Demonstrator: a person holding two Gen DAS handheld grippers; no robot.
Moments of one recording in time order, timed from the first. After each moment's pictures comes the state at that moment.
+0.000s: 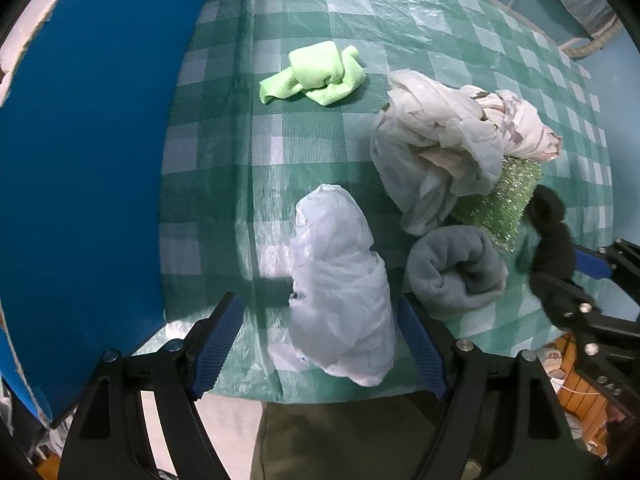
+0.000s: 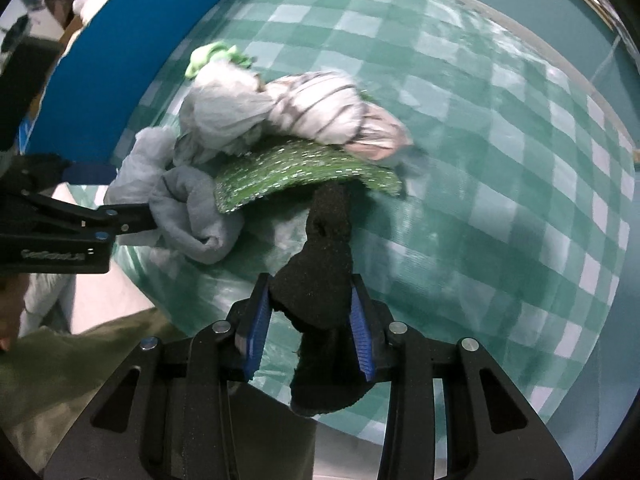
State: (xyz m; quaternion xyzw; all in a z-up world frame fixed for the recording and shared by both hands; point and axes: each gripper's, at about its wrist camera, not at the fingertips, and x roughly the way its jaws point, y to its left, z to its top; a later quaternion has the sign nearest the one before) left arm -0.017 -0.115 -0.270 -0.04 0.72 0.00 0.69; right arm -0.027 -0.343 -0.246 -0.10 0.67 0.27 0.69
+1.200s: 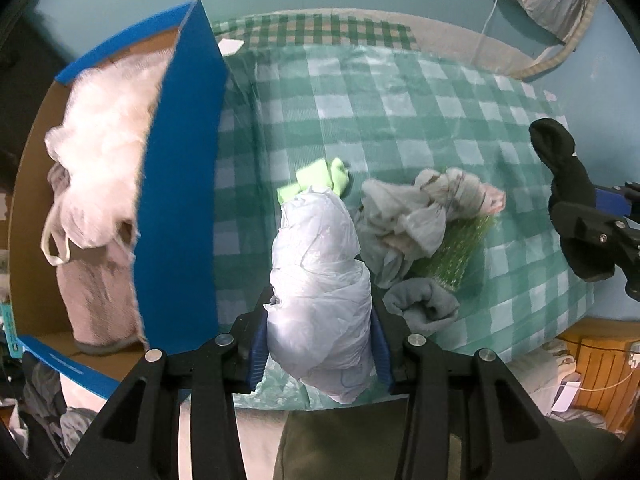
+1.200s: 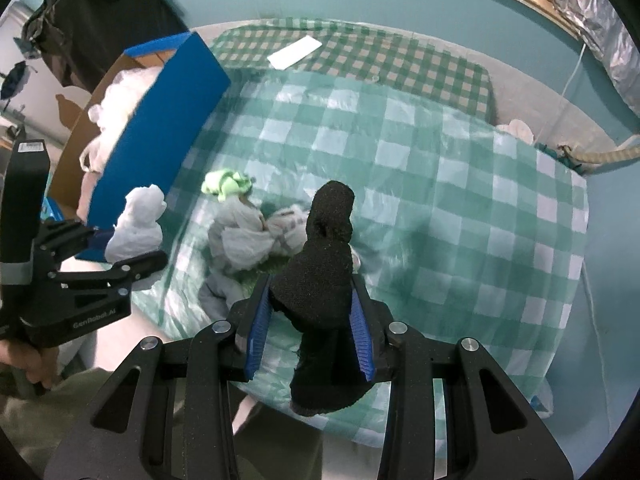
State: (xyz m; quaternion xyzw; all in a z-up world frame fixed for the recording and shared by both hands) left arm -0.002 -0.127 -0.182 0.01 0.66 -0.02 0.75; right arm 0.017 -0.338 -0.143 -0.05 0.62 0.25 0.74
